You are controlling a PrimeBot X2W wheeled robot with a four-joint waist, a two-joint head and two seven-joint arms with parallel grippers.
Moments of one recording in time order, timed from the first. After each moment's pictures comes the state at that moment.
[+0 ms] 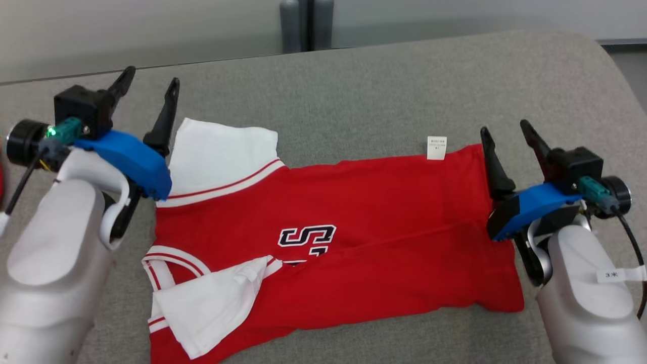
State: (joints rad) left arm -0.69 0.37 -0.39 0.55 -0.40 -0.13 -0.07; right arm -0.53 -0.11 0.00 0.57 0.03 0.13 -0.20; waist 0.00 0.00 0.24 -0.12
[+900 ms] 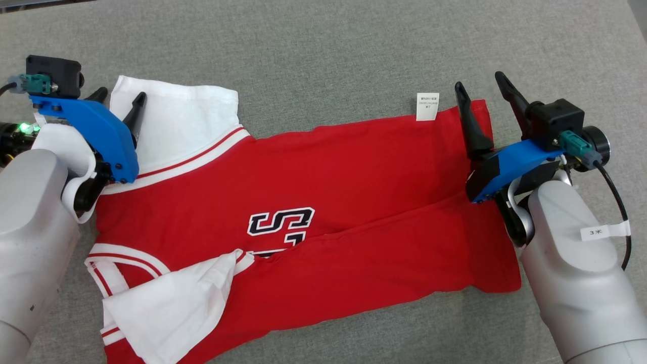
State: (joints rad) left arm -0.99 0.47 -0.81 0.92 -0.88 -0.13 0.11; right arm -0.75 -0.11 0.12 0.73 0.09 0.13 -0.26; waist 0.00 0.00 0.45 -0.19
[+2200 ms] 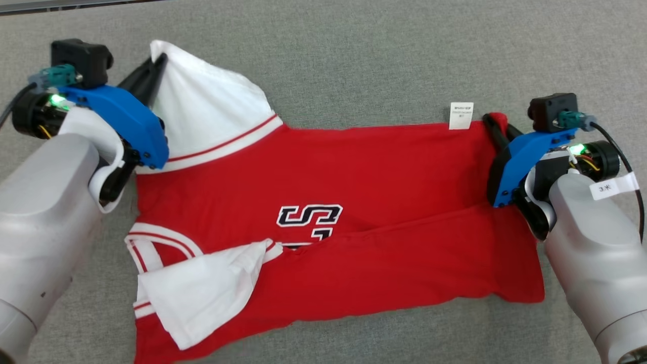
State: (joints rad) left arm -1.08 0.47 -1.09 0.86 -1.06 -0.13 -0.13; right arm -0.89 -0.21 0.32 1.04 0.32 0.13 -0.03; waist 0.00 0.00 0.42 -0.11
